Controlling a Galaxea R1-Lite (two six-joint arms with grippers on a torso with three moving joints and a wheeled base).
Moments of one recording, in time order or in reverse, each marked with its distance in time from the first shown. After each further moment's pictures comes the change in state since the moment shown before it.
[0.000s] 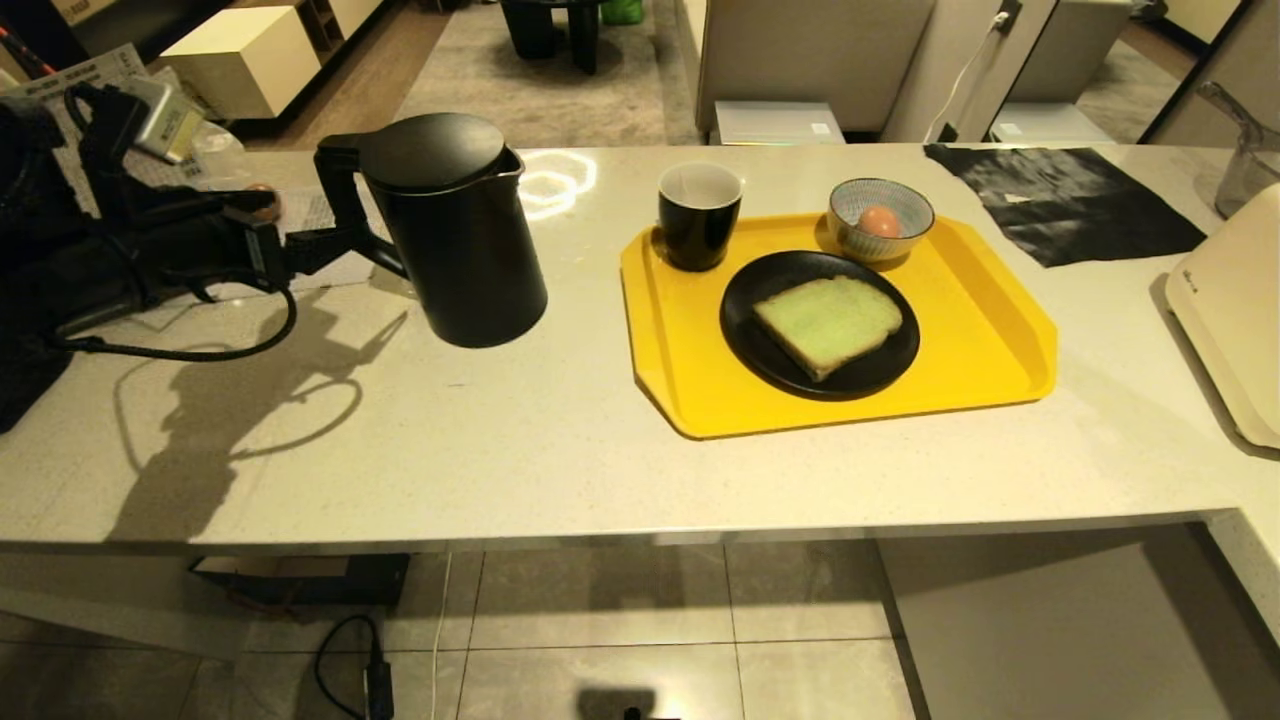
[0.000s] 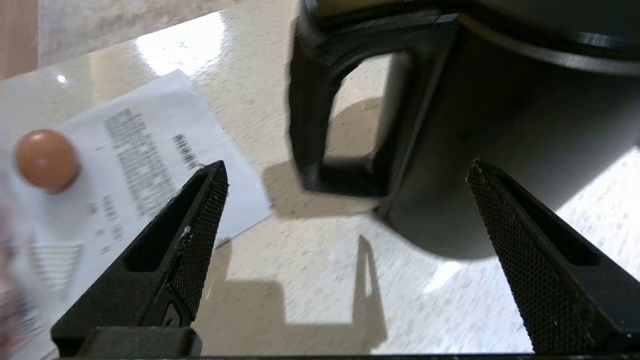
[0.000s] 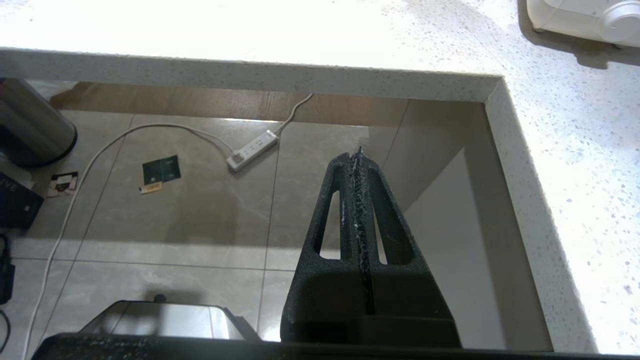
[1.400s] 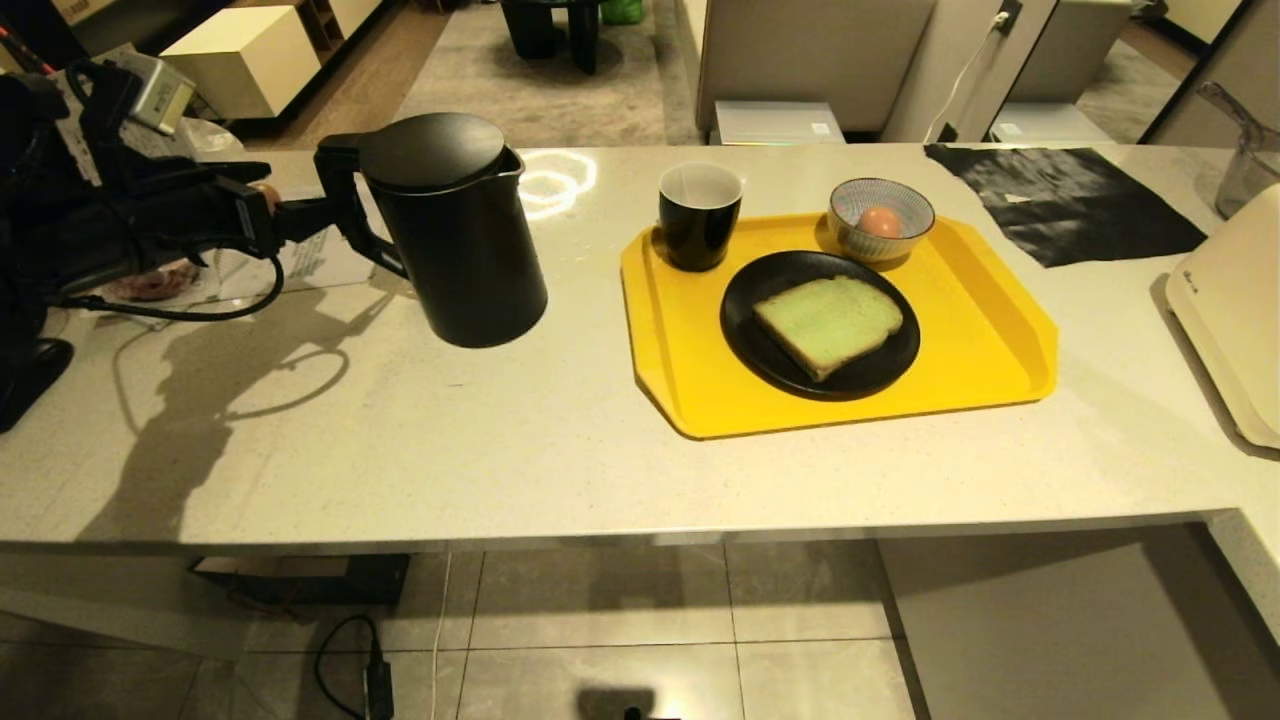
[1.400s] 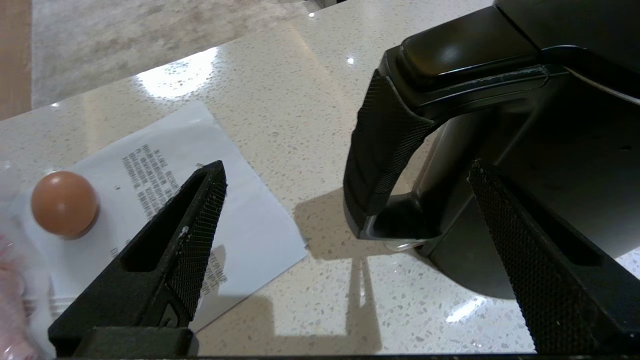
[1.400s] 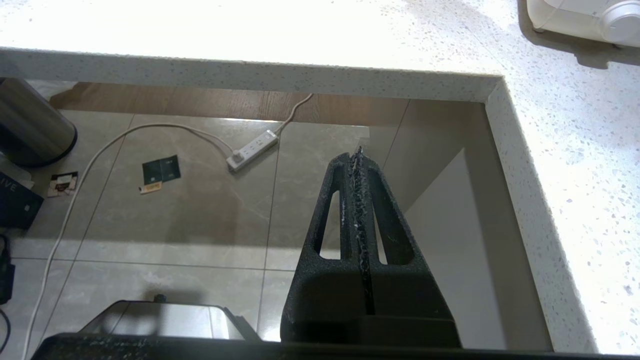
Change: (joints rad) left arm 0.052 0.131 -0.226 0.053 -0.101 -0.014; right arm 0.000 0.000 0.000 0.000 0.000 0.000
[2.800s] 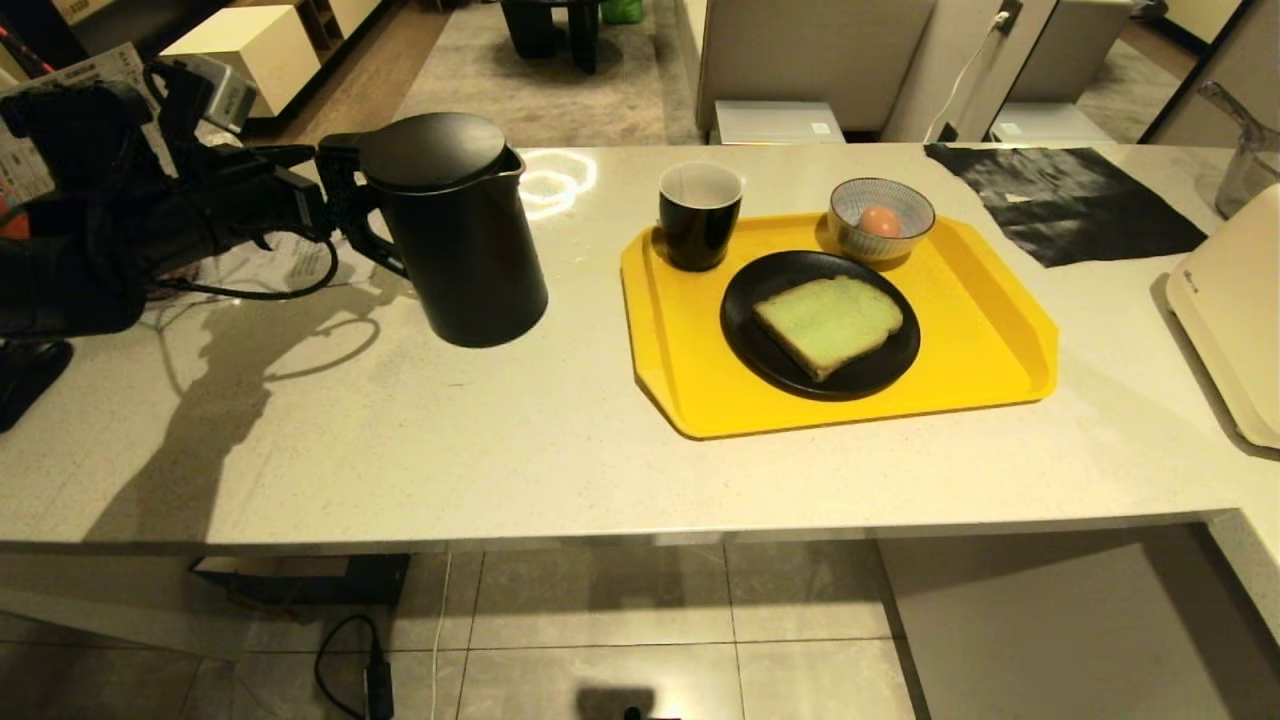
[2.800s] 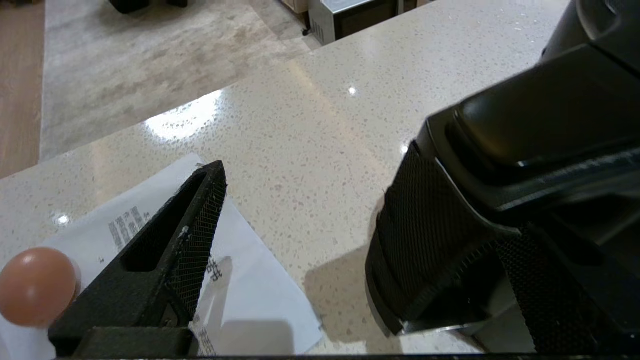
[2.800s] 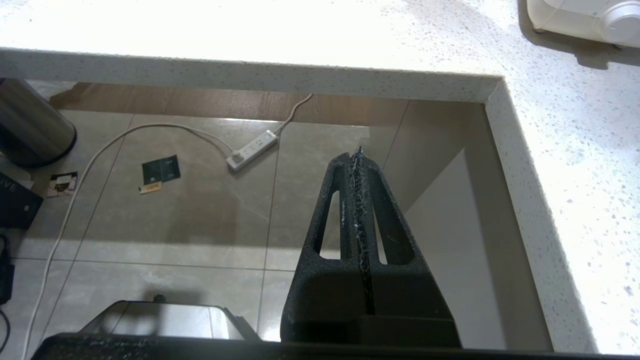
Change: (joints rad) left arm -0.062 0.179 -0.213 -0.060 0.004 0.014; right arm 0.000 0.000 0.000 0.000 0.000 0.000
